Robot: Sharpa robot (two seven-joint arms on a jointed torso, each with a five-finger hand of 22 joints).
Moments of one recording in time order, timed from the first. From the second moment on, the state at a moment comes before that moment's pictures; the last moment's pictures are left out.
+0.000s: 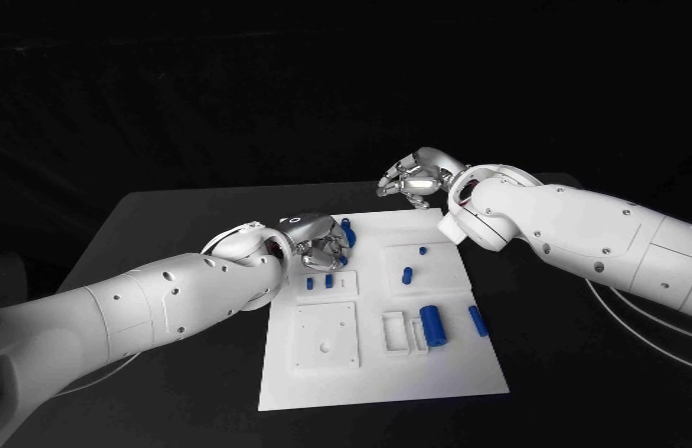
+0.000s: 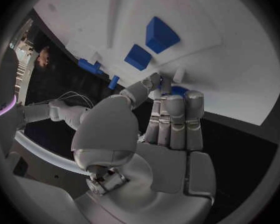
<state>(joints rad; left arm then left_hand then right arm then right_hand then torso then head) 1.25 -0.47 -0.16 1.12 -1.33 -0.30 0.10 1.16 -0.06 0.64 -0.27 0.10 1.03 0.10 0.30 0.54 1.27 0.02 0.25 0.11 1.22 -0.08 1.39 0.43 0.05 1.01 -0.16 1.07 1.29 1.32 -0.68 0.02 1.27 -0.93 -0.29 -0.11 0.95 -0.15 0.58 -0.22 0.35 0.92 0.12 0.26 0.55 1.08 0.02 1.16 1.02 1.30 -0.09 1.06 1.17 0.12 1.30 -0.11 1.03 1.23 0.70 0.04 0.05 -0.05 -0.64</state>
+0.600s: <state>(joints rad) 1.25 -0.56 -0.10 1.21 -1.26 -0.30 0.12 1.16 -0.06 0.64 -0.28 0.10 1.03 0.10 0.30 0.54 1.27 0.03 0.25 0.10 1.23 -0.08 1.39 0.43 0.05 1.02 -0.16 1.07 1.29 1.32 -0.68 0.02 1.27 -0.93 -0.29 -0.11 0.95 -0.15 0.58 -0.22 0.35 0.92 0.12 0.26 0.55 1.08 0.02 1.16 1.02 1.30 -0.09 1.06 1.17 0.12 1.30 -0.11 1.03 1.23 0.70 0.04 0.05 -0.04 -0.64</state>
